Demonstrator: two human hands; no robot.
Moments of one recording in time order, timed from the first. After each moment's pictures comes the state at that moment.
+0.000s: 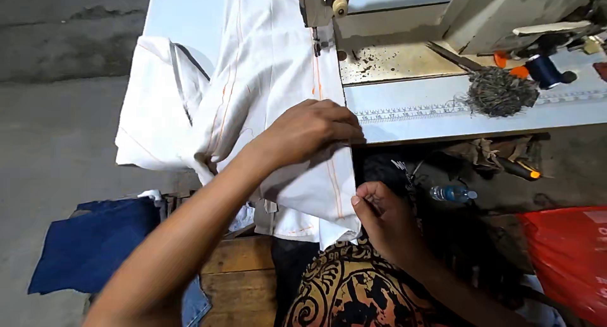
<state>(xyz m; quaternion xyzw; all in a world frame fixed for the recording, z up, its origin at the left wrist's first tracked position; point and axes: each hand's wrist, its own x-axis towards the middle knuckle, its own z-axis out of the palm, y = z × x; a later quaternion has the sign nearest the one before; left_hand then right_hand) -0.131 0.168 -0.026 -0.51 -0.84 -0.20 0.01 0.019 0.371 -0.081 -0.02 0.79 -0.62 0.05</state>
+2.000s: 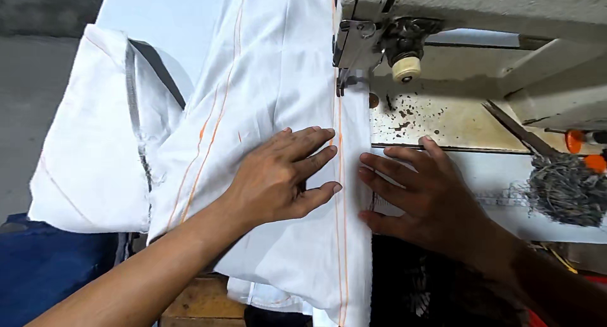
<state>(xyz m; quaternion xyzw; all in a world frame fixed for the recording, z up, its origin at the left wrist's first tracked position) -0.169 0.122 -0.088 -0.31 -0.92 -0.23 0.10 -0.175 0.408 -0.085 -0.42 0.89 -0.17 -0.09</state>
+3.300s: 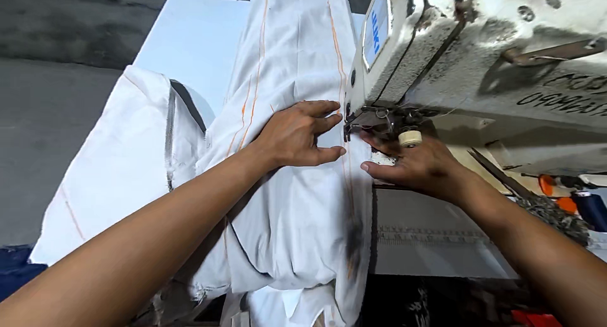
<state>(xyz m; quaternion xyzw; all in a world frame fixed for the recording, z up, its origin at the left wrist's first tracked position) -0.292 0.104 -0.079 -0.34 -0.91 -0.18 0.14 -0.294 0.391 -0.069 -0.33 0.94 -0.10 0.04</state>
